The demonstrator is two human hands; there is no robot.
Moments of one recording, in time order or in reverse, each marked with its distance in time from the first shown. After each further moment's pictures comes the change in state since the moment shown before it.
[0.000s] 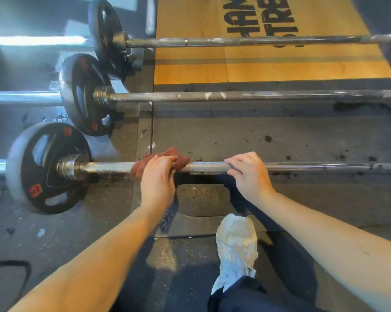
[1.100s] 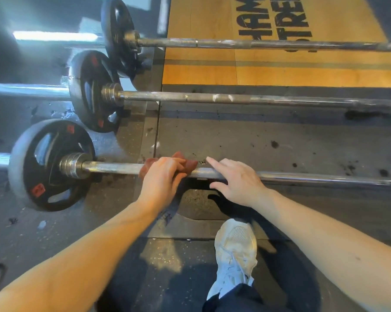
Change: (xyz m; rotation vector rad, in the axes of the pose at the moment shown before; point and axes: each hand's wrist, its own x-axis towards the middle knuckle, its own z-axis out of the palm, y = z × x) left_hand 0.003 -0.016 -0.003 -0.017 -0.113 0.128; right_hand 0.021 -0.027 0.004 -0.149 -0.307 -0.192
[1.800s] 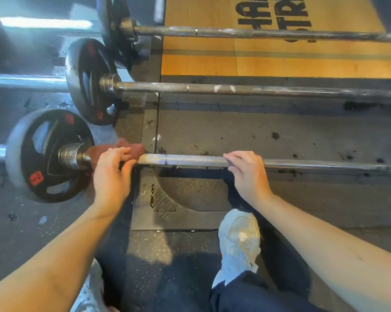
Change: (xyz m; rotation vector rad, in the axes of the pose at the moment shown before) left_hand -0.032 -0.058 -0.062 0.068 0.240 -0.319; right_hand -0.020 -0.002 0.023 0.154 0.382 0.177
